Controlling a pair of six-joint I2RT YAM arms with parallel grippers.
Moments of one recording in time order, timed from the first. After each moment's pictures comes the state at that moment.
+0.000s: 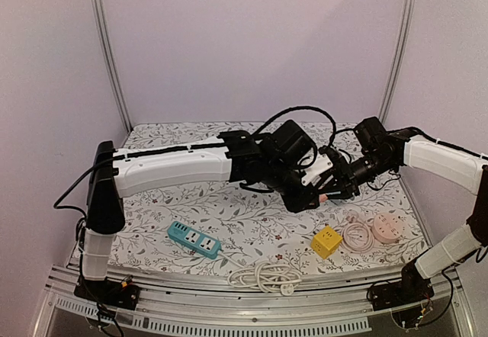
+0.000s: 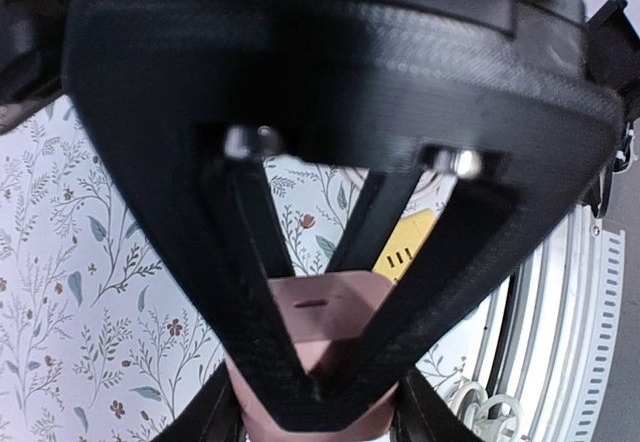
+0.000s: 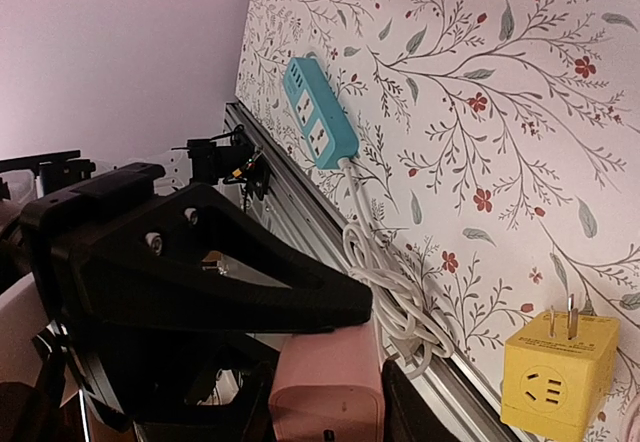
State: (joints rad) left arm -1.18 2.14 1.98 -0.67 0.08 0.10; right arm 0.41 1.43 1.05 -0.76 -1.00 0.35
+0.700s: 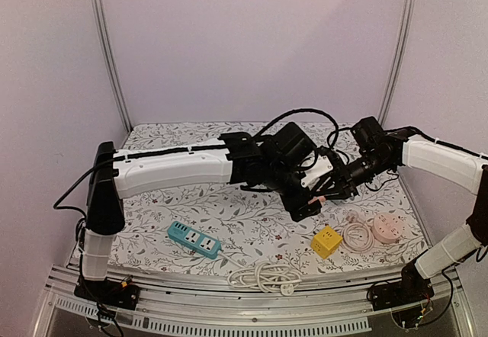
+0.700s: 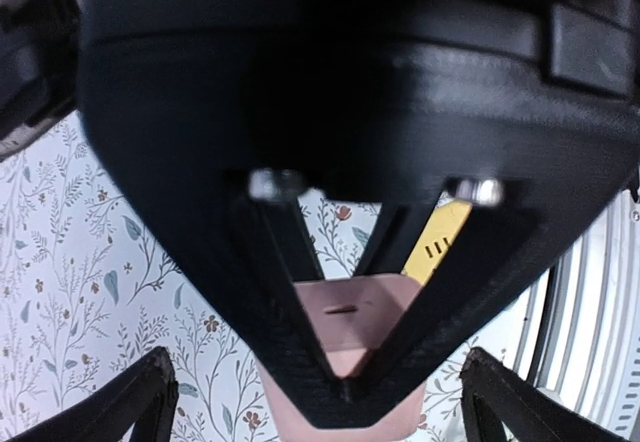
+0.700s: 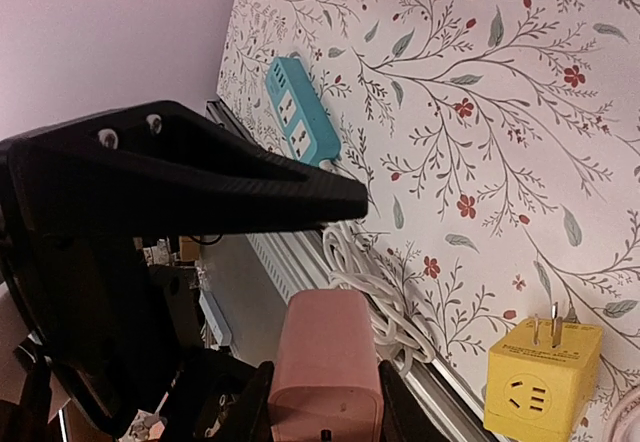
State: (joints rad) left arm -1.18 2.14 1.98 -0.68 -0.01 0.17; right arm 0.43 1.44 1.06 -0.76 -0.96 0.32
